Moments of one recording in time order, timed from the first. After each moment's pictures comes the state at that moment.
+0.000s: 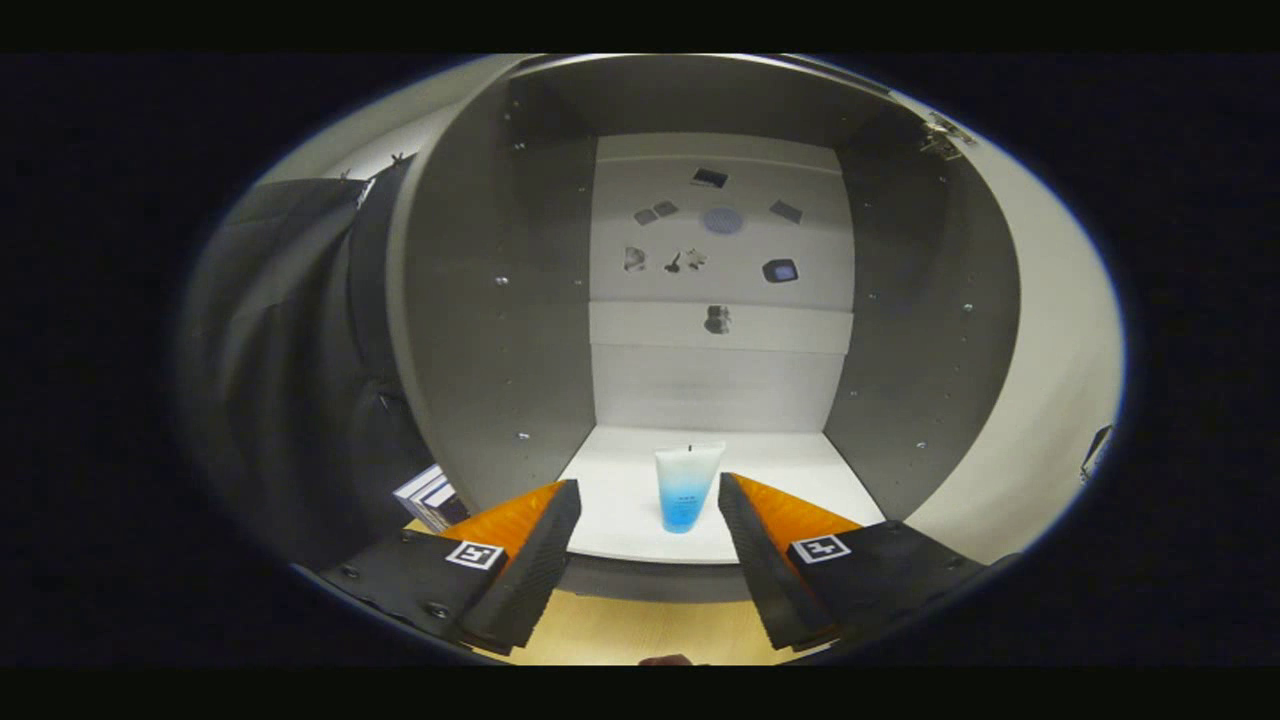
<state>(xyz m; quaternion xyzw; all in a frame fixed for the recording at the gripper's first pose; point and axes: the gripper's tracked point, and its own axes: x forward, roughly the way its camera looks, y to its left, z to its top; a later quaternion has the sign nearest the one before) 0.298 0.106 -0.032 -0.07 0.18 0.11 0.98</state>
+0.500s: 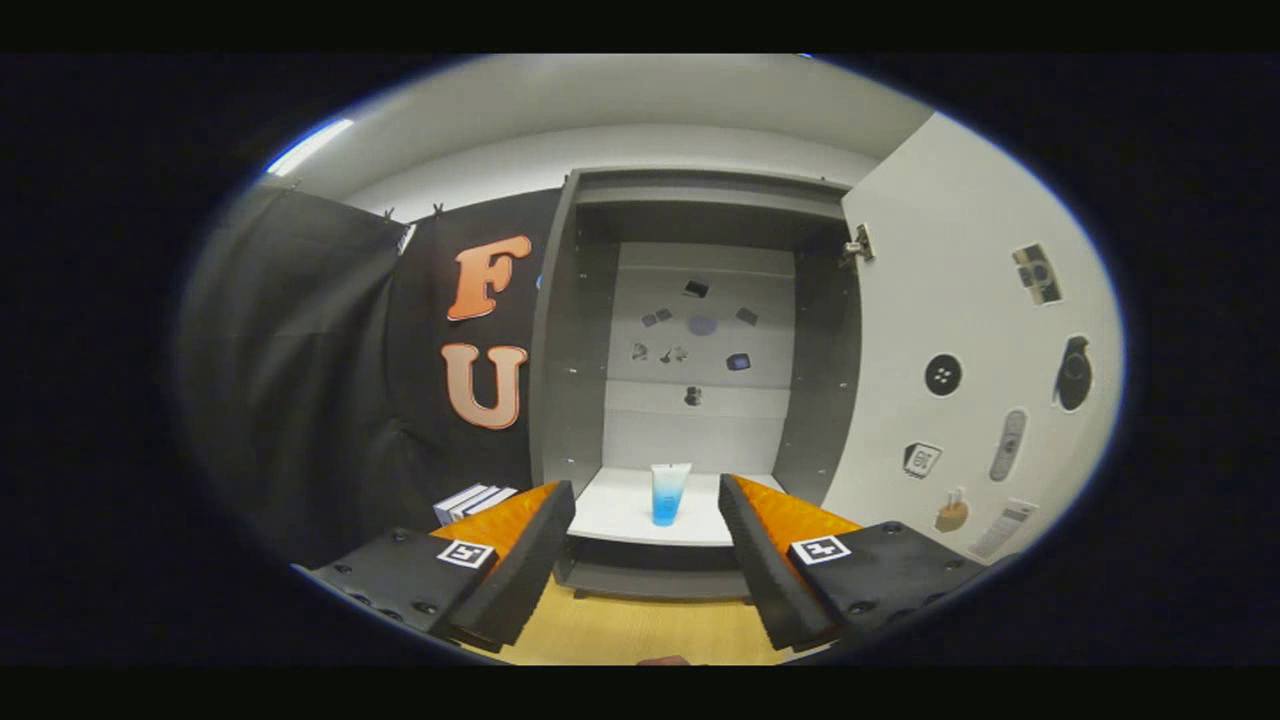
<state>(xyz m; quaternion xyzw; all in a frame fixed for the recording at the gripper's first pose) 0.132 0.078 0.048 -0.09 0.05 0.10 0.99</state>
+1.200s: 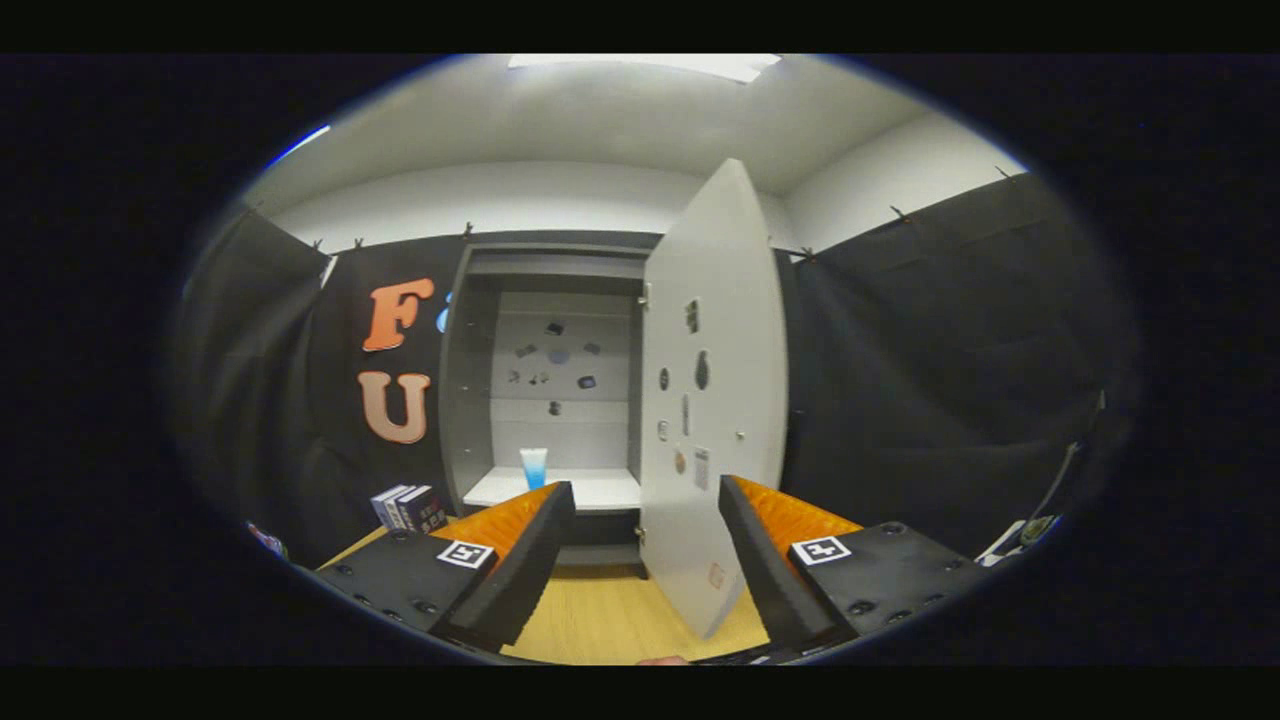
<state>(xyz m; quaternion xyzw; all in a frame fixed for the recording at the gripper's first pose) -0.067 -0.098 0.094 -0.06 -0.01 -0.09 0.99</state>
